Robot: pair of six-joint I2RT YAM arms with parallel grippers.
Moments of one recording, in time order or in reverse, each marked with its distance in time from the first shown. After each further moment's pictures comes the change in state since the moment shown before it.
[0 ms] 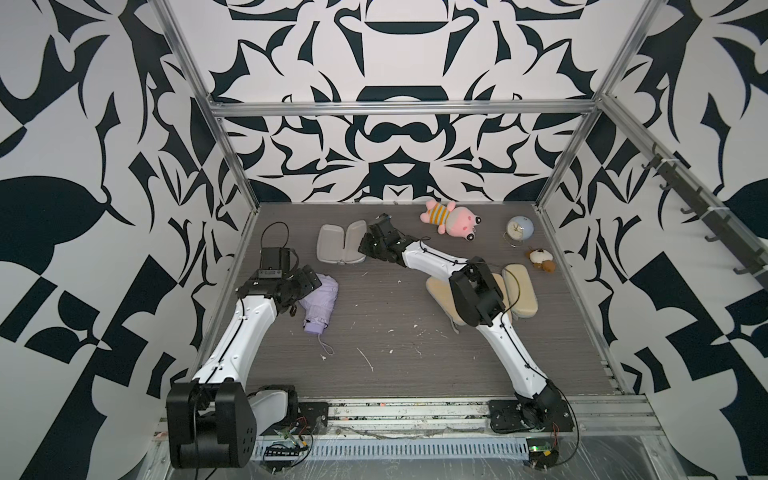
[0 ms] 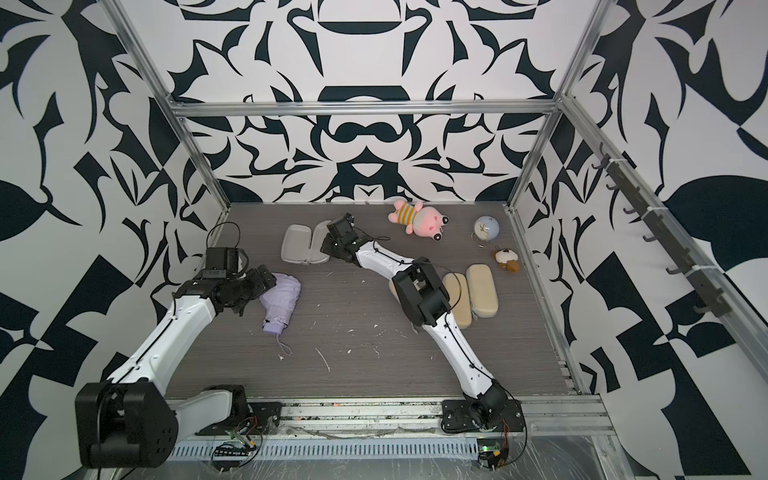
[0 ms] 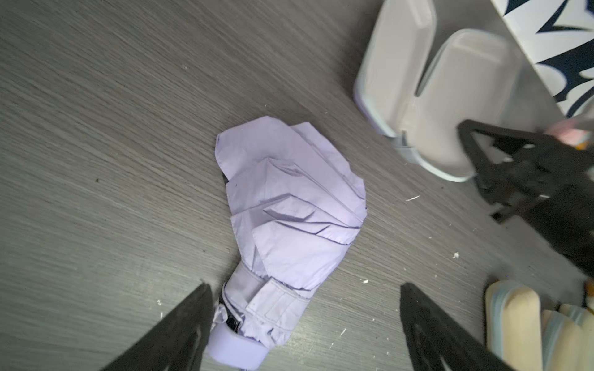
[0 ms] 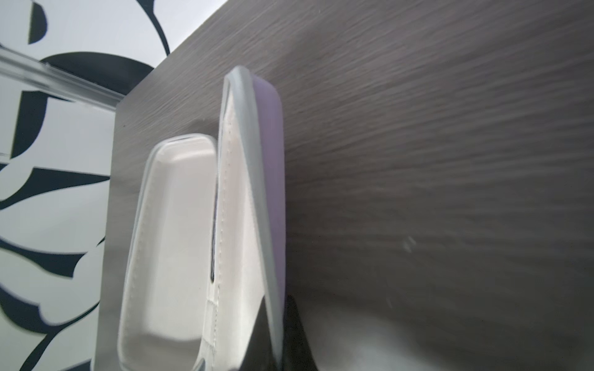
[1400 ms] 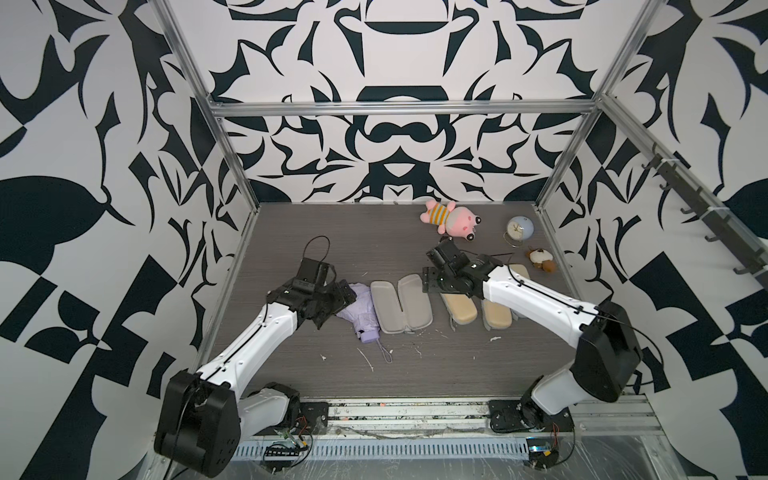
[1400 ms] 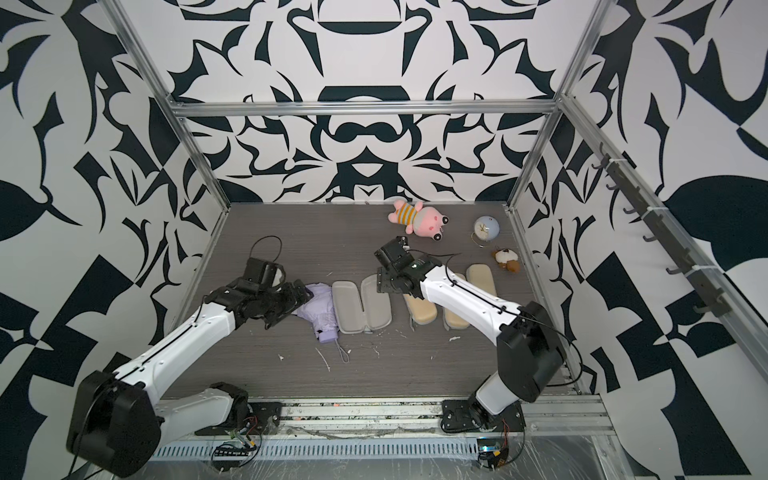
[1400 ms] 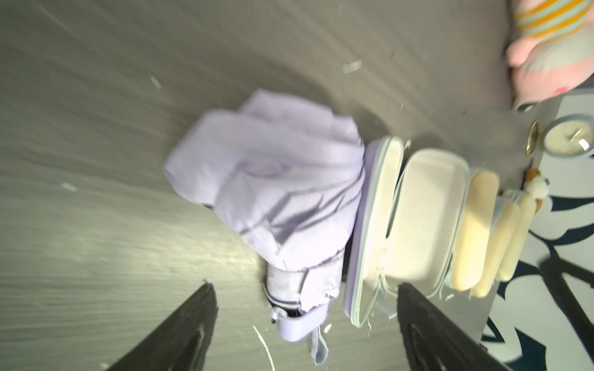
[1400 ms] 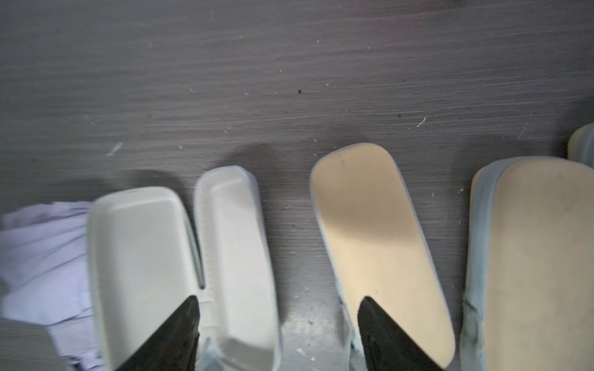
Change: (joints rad) left arm -0.257 -0.062 -0.080 0.035 0.106 -0.211; right arm 0.074 -0.900 -0.792 -0.452 0.303 -0.183
